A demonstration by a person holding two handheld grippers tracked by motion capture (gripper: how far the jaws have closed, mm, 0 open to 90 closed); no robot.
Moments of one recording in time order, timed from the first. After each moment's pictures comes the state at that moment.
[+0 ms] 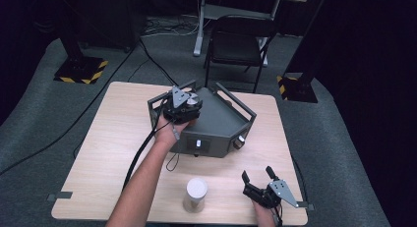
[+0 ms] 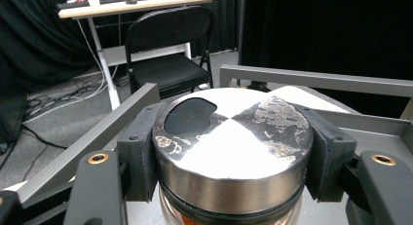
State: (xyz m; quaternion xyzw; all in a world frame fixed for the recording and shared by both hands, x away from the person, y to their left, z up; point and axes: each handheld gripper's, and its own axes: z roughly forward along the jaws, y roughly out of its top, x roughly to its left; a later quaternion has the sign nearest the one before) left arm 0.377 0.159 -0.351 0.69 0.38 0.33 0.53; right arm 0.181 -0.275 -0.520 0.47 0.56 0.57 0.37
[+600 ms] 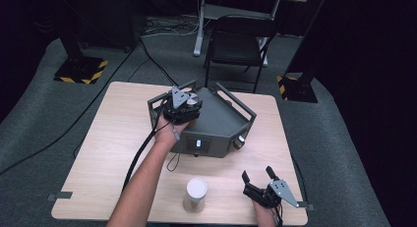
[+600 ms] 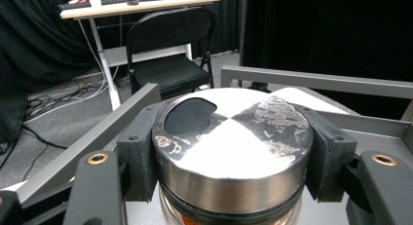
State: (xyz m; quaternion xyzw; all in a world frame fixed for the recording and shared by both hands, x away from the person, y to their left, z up) left arm 0.377 0.160 -0.352 0.68 0.38 0.32 0.53; right arm 0.181 -0.276 -0.519 0.47 0.56 0.57 0.37
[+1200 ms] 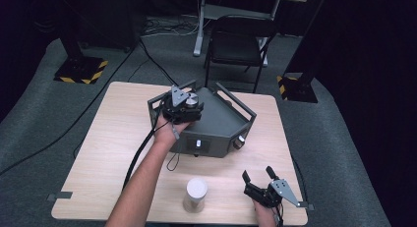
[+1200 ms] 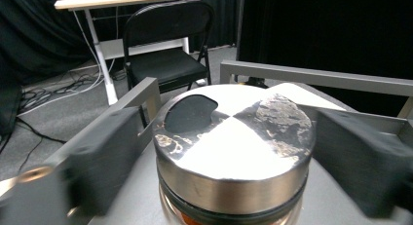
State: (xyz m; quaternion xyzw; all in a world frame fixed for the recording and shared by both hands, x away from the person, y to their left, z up) left arm 0.378 0.162 -0.347 0.69 0.39 0.32 0.53; right arm 0.183 -0.279 -0.518 0.48 0.56 0.58 0.36
